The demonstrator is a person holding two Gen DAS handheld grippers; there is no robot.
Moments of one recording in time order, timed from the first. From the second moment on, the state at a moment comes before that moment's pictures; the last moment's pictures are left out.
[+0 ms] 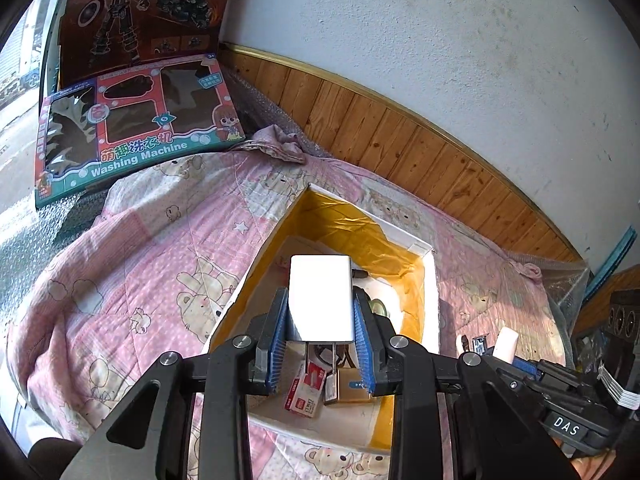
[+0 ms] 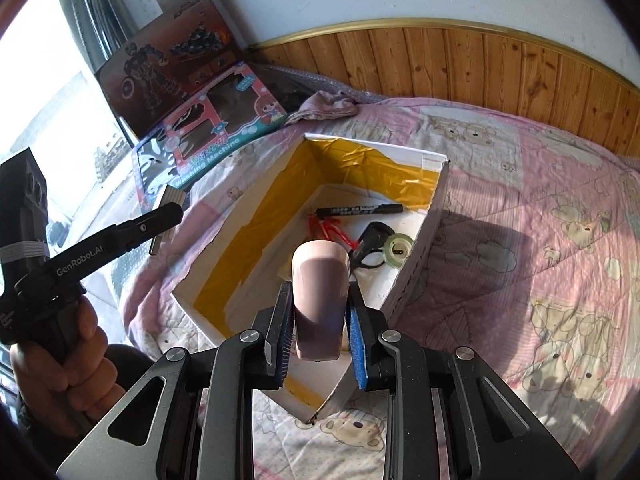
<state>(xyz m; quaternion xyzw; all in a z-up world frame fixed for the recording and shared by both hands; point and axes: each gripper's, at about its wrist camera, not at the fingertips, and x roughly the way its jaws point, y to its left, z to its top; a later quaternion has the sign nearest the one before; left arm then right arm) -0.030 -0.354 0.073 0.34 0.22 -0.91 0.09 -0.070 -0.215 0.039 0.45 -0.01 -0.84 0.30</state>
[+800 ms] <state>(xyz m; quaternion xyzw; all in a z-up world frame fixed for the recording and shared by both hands) -0.198 -0.351 0.018 0.45 0.17 -0.88 0.04 -0.134 -0.261 -0.029 0.50 0.09 -0.81 0.29</state>
